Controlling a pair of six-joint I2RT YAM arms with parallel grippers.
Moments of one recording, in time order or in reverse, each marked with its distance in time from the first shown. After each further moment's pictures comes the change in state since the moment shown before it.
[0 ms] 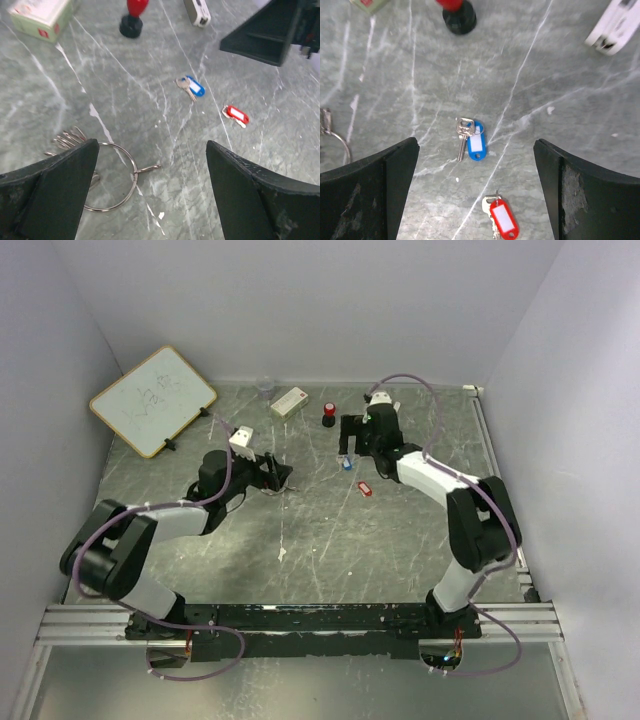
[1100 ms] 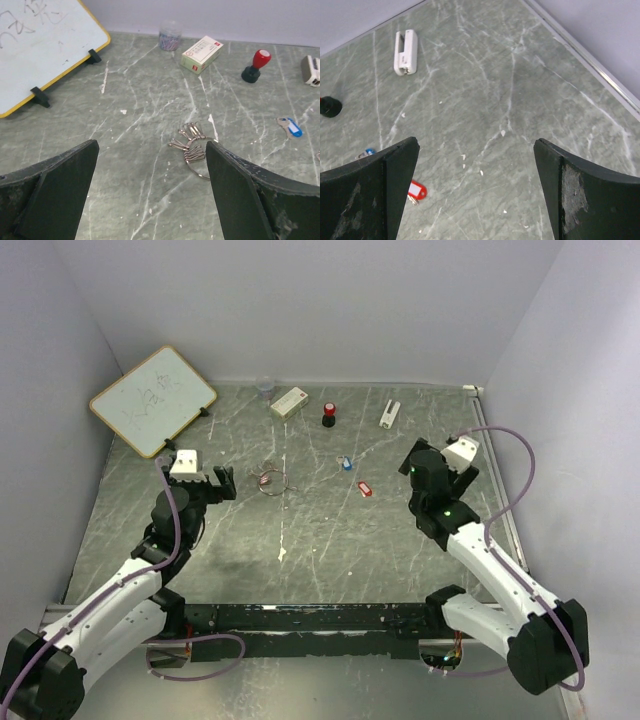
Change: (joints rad) left arm 0.000 -0.780 -0.225 -0.413 -0.587 0.136; right arm 0.014 -0.738 -0.423 -0.199 0.709 0.266
